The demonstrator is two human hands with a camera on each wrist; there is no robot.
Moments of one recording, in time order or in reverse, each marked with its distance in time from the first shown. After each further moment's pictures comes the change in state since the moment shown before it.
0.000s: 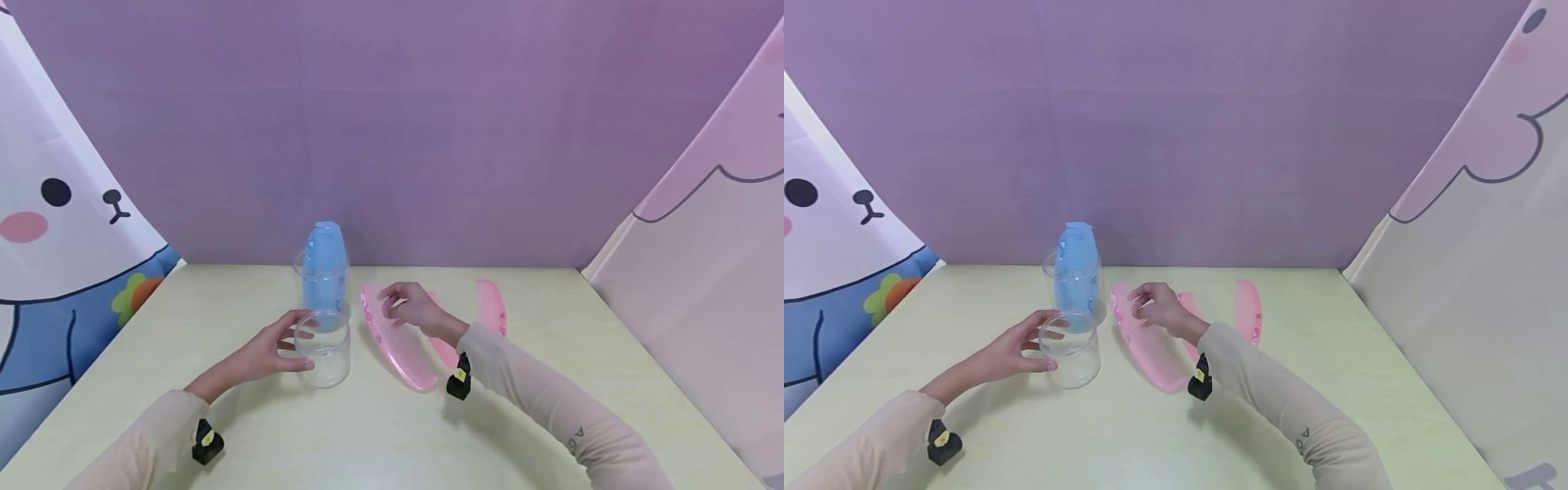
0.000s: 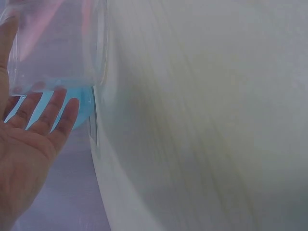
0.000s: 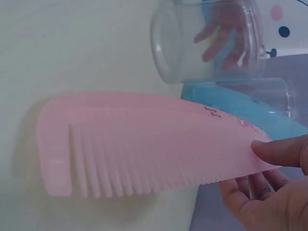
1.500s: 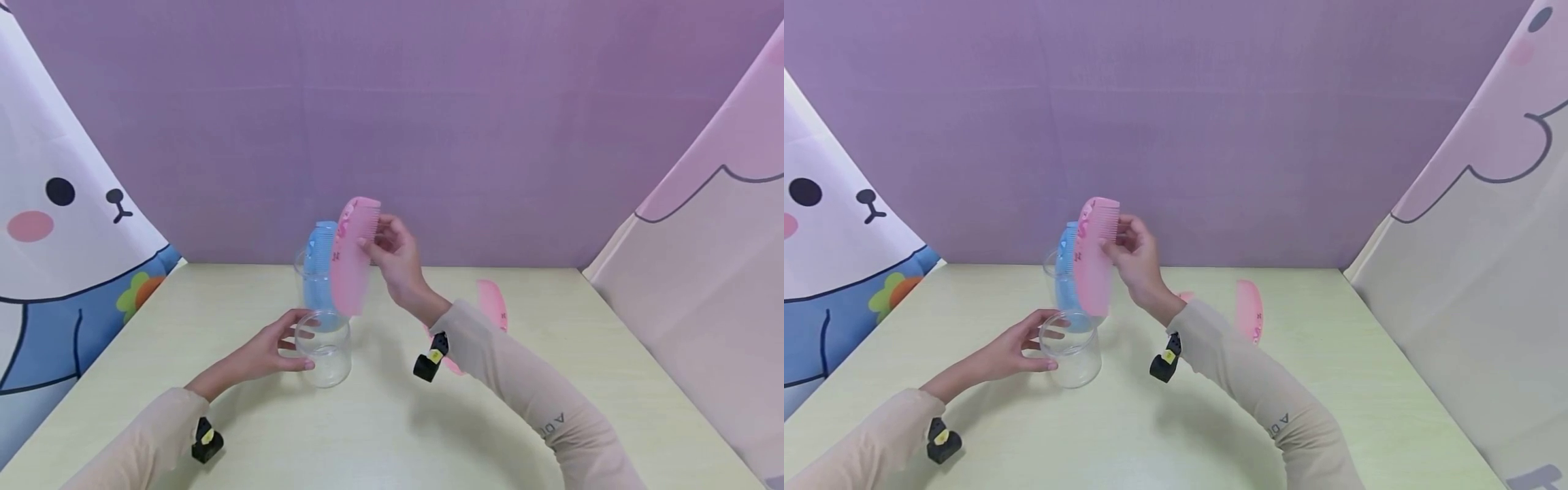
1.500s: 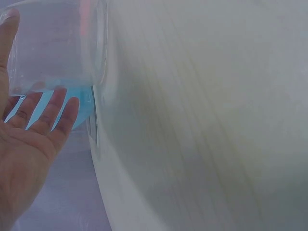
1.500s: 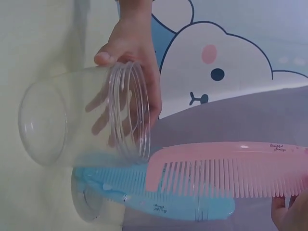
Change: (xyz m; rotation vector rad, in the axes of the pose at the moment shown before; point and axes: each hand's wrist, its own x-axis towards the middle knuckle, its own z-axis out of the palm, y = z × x) left_hand -0.002 0.005 0.000 0.008 -0.001 0.005; right_hand -0.003 -0.095 0.020 0.474 0.304 -0.434
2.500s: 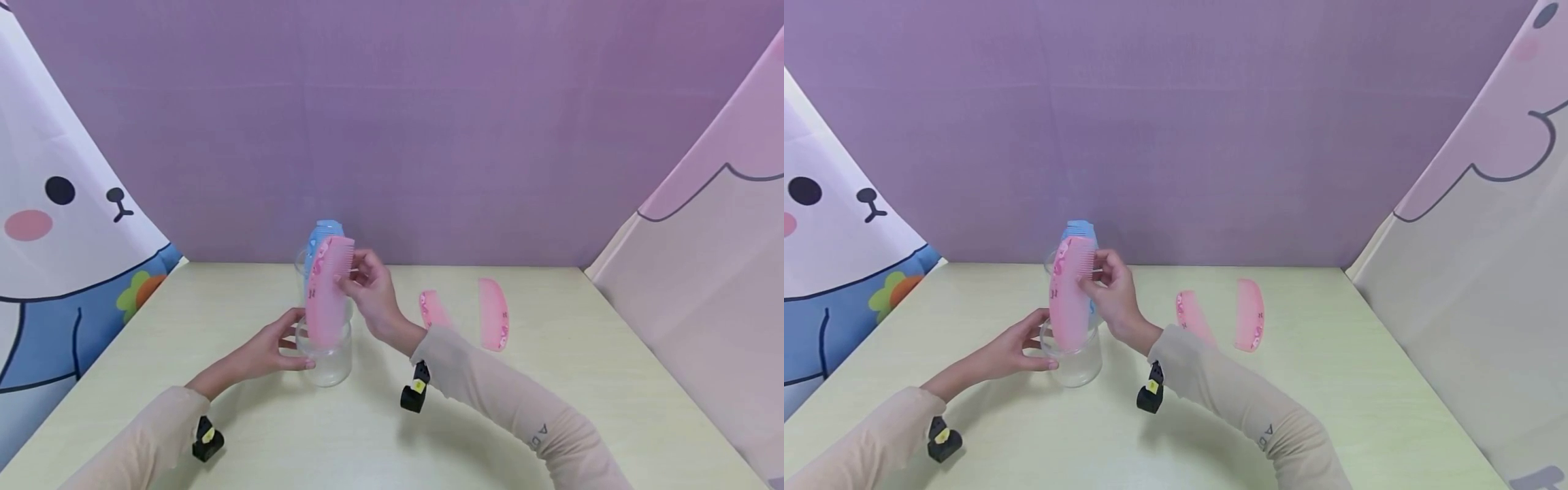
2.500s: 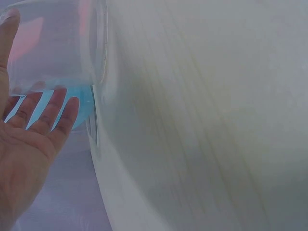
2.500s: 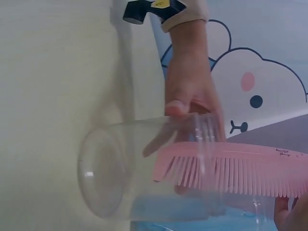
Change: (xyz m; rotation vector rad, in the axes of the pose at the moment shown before) left_hand 0.002 -0.001 0.000 0.010 0.002 -0.021; right_hand -0.031 0.038 0.025 0.008 -0.057 0.093
